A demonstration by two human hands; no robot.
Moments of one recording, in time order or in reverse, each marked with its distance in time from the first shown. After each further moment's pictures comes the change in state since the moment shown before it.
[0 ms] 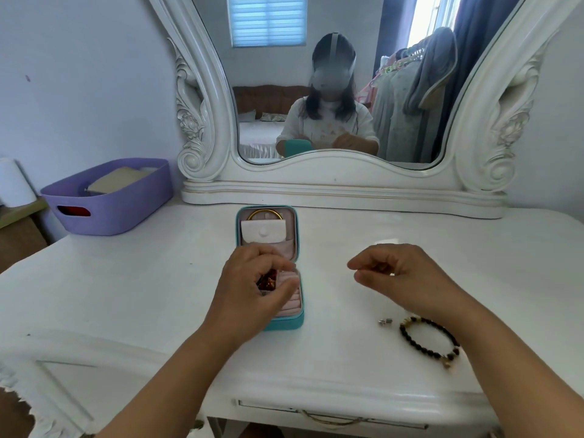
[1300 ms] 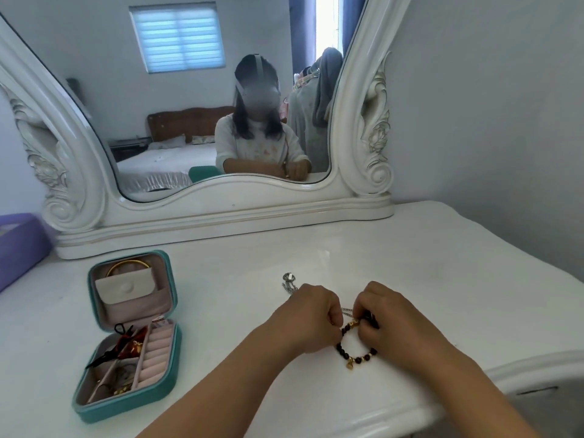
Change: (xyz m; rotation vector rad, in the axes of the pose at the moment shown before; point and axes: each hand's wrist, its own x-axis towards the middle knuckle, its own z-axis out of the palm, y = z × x) left_hand 0.058 0.139 0.169 0.128 -0.811 0.002; right_hand -0.060 0.119 -0.078 -0.437 0.099 0.149
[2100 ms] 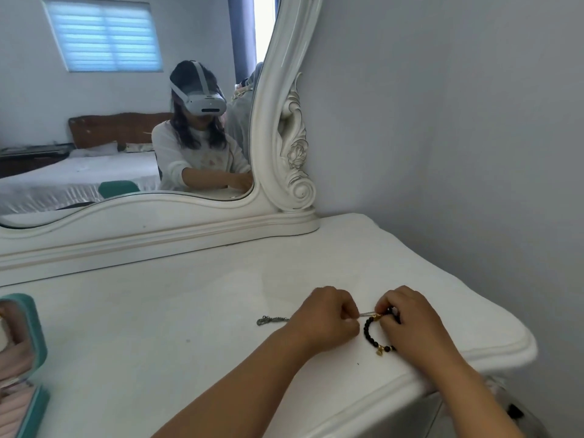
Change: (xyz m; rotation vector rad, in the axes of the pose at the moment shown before) left_hand 0.091 0.094 0.065 -0.180 0.025 0.232; right_hand -0.038 0.124 -0.061 0.005 0.330 0.360
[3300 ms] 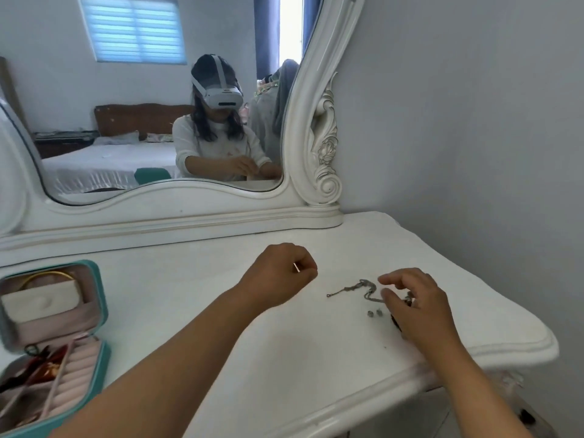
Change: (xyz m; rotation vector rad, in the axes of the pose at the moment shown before) left_hand -0.049 -0.036 -0.091 0.004 0.240 -0.006; right_hand -0.017 -0.055 -0.002 0.307 0.157 -0.066
